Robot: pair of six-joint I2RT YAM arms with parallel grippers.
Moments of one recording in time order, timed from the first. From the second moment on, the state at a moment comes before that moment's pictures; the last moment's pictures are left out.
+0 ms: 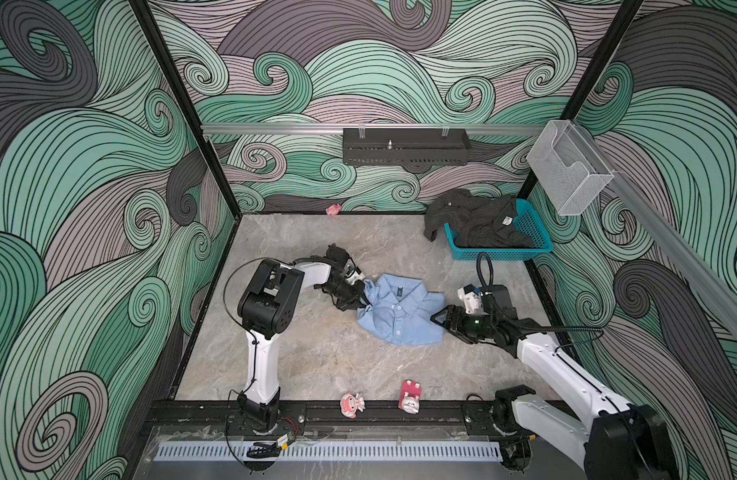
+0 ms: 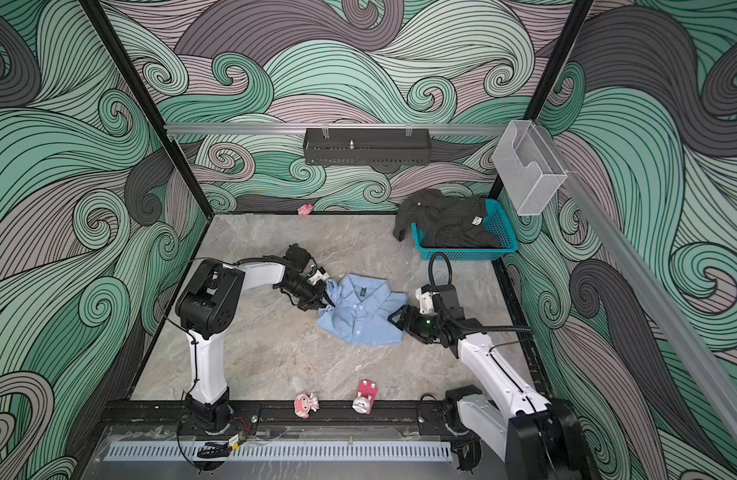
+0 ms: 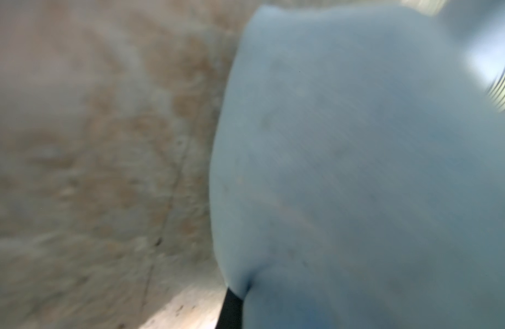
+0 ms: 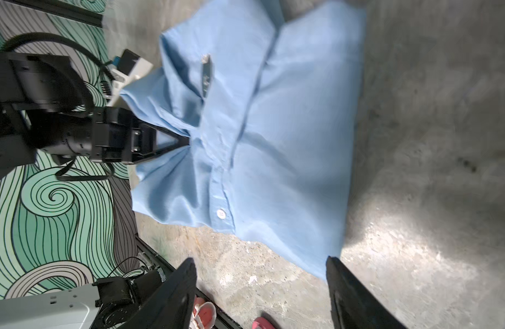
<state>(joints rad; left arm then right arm) -0.39 2.06 1.25 -0.60 0.81 -0.40 0.22 1.02 0.46 -0.40 -0.56 0.65</state>
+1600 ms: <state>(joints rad) -0.27 1.84 1.38 -0.83 0.65 -0.32 0.30 1.57 0.89 -0.51 -0.43 0.47</state>
